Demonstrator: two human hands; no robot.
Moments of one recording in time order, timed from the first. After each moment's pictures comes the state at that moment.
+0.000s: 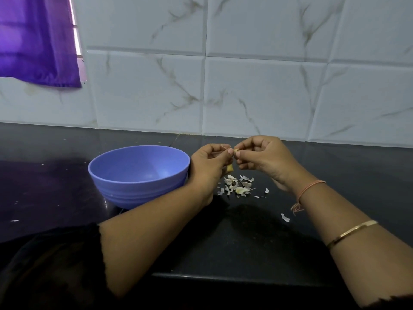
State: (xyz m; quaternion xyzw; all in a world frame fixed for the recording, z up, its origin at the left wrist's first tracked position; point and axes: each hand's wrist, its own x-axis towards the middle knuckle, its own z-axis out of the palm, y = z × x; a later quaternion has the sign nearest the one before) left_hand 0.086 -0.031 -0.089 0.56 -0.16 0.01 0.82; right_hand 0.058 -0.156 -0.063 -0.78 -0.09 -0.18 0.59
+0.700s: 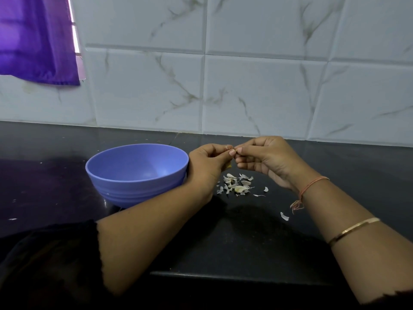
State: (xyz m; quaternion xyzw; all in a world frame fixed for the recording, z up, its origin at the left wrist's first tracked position) left_hand 0.089 -0.032 -0.092 0.57 -0.16 0.03 0.80; right_hand 0.053 -0.157 -0.057 -0.72 -0.06 -0.11 0.68
